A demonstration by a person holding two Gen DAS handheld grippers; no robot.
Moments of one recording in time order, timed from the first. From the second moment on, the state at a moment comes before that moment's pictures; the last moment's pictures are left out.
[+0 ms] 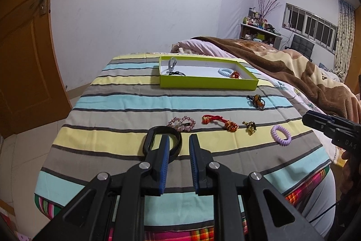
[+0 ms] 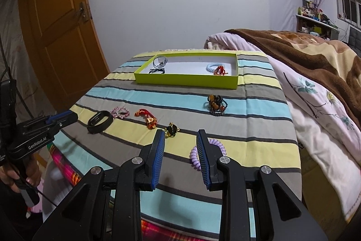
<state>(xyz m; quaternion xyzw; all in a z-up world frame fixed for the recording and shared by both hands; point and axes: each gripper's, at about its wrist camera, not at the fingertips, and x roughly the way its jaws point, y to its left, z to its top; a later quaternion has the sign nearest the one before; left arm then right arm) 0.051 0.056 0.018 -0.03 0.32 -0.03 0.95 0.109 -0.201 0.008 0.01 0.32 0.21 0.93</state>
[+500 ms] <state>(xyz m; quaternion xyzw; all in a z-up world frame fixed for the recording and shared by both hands) 0.070 0.077 -0.005 -0.04 0.34 0.00 0.94 0.125 -0.180 -0.007 -0.01 0.34 0.22 0.91</state>
